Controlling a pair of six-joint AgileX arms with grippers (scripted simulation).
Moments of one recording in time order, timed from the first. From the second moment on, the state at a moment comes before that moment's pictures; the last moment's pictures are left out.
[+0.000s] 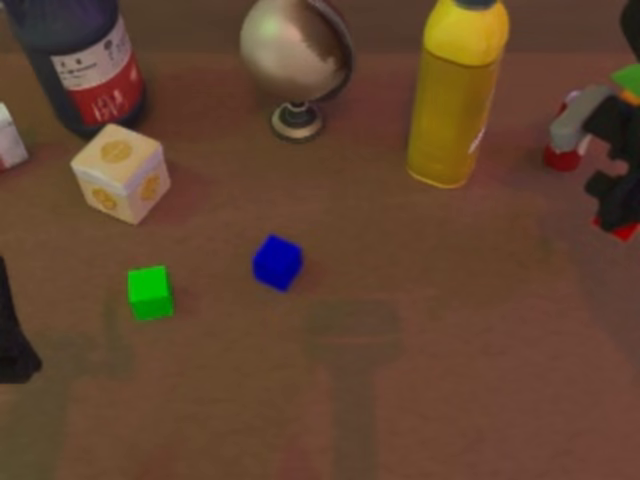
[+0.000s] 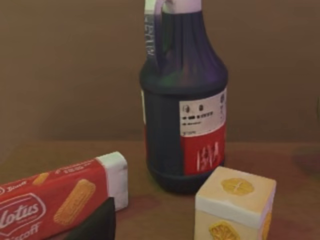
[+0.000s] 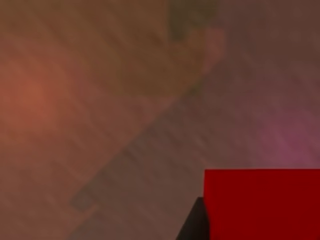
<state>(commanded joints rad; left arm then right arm) 0.00 0.00 0.00 0.00 0.00 0.00 0.07 2.18 1.69 -1.07 -0.01 -0.77</state>
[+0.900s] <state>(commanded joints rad) 0.00 0.00 0.00 0.00 0.00 0.00 0.81 2.45 2.20 -1.33 -0.01 -0.64</state>
